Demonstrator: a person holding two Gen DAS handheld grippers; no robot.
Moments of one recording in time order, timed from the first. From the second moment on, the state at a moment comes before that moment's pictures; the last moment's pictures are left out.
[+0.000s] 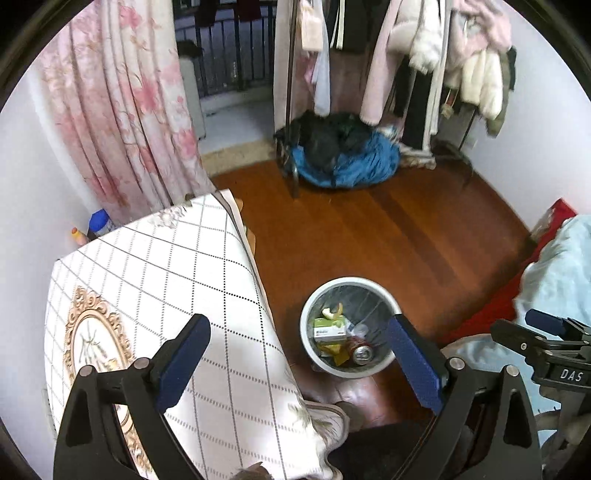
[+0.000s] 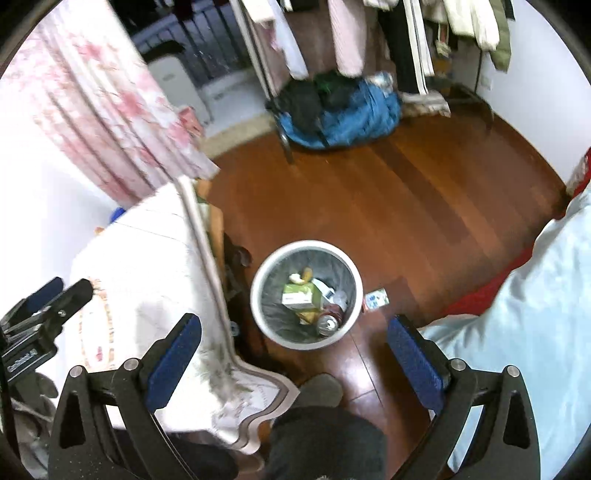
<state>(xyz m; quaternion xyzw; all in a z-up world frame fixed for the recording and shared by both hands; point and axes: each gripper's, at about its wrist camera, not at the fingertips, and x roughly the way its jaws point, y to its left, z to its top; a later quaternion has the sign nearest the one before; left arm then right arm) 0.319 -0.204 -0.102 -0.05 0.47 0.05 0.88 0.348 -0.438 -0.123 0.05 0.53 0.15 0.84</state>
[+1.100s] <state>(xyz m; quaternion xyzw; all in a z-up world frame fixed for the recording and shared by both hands) 0.181 -0.207 0.029 -0.10 0.39 -0.03 0.92 0.193 -0.453 0.045 0.07 0.45 0.26 0.85</state>
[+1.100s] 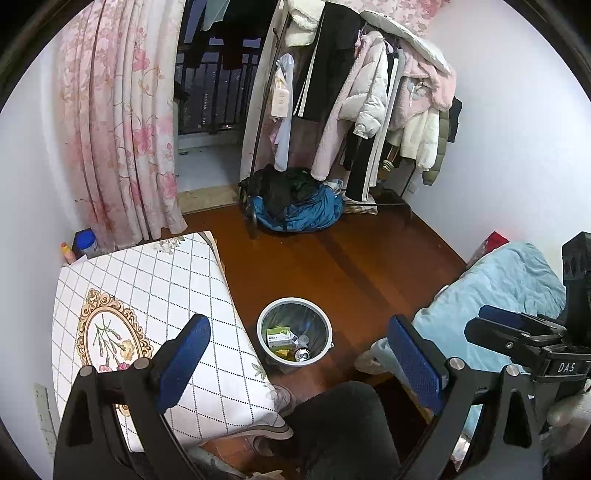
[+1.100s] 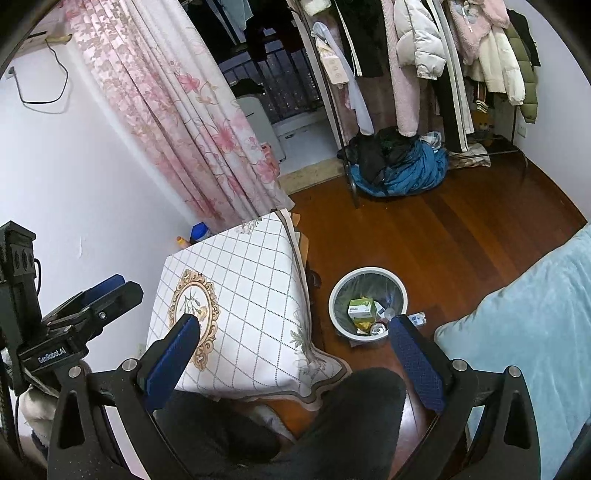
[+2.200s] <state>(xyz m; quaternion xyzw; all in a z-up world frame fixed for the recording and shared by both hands) 0.192 -0.220 0.019 -0.10 0.41 -0.04 0.91 0.201 -0.456 0.027 0.06 0.47 0.25 0.84</state>
